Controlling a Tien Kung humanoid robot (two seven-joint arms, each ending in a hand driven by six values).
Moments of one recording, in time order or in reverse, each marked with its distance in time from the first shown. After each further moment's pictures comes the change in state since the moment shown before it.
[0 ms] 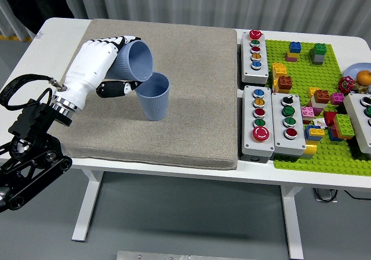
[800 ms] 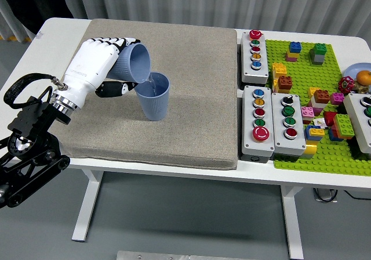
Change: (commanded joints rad) left arm -0.030 0.023 0.031 0.030 0.081 -0.005 0.030; right arm 0.001 0.000 -0.002 0.000 0.003 -0.002 0.001
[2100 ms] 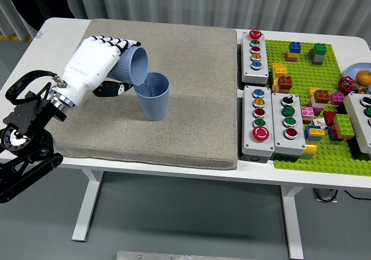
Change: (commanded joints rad) left arm -0.057 0.066 0.071 -0.001 0.057 -0.020 0.022; right arm -0.003 0.000 -0.004 0.000 0.007 -0.002 0.001
